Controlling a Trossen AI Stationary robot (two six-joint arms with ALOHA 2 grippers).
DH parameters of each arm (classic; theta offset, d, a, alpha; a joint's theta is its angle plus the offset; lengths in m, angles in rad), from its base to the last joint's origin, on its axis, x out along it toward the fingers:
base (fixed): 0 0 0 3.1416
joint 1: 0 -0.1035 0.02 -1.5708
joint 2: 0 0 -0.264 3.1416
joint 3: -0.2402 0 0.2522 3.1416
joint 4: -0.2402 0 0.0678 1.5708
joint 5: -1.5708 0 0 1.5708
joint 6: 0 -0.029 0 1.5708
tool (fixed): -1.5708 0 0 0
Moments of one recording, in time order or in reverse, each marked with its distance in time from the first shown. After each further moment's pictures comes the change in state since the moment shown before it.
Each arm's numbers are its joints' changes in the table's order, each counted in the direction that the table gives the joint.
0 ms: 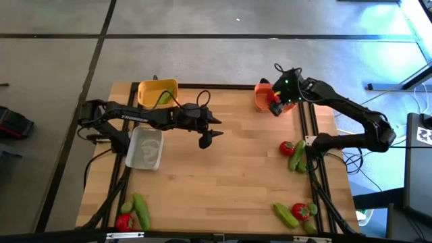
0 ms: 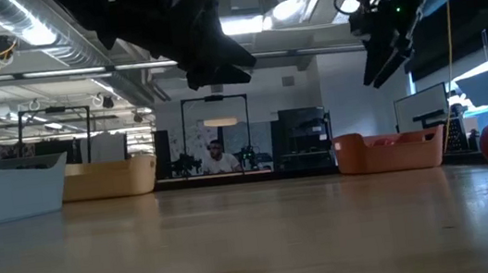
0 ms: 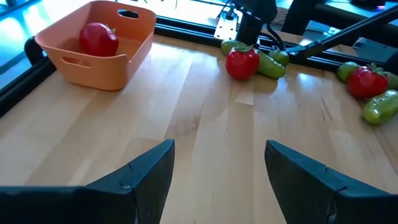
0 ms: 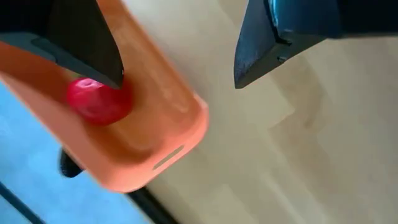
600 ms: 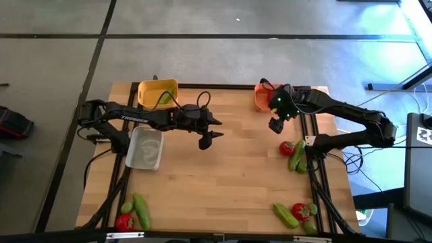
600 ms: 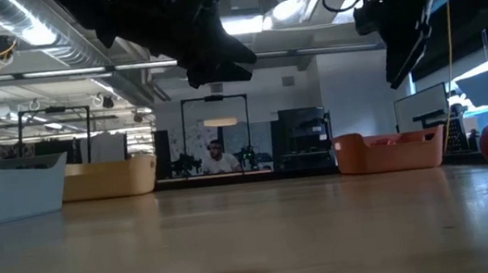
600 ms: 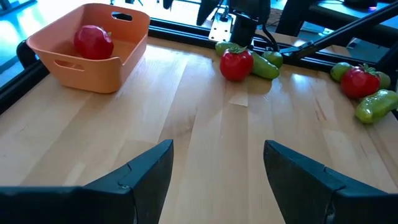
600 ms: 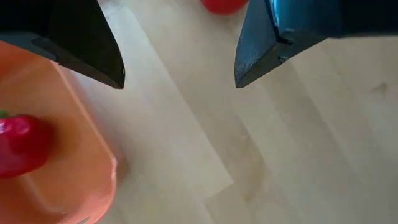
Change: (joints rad) left arm 0.012 0.000 0.000 0.007 -0.001 -0.003; right arm -0.250 0.000 0.000 -0.200 0.001 -0.146
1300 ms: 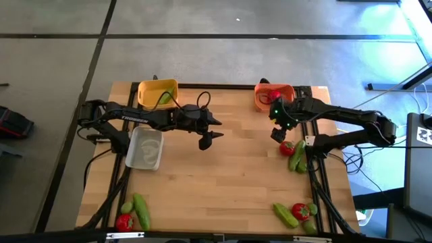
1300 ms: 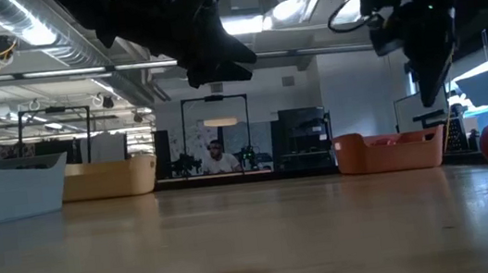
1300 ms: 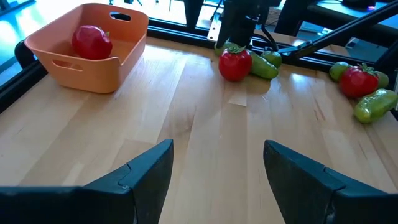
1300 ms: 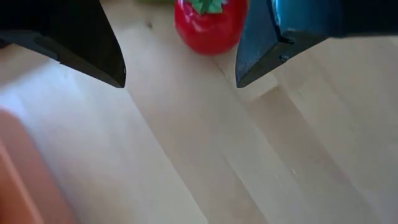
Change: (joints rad) left arm 0.000 0.000 0.000 0.000 0.000 -0.001; right arm -0.077 0.000 0.131 -0.045 0.000 -0.124
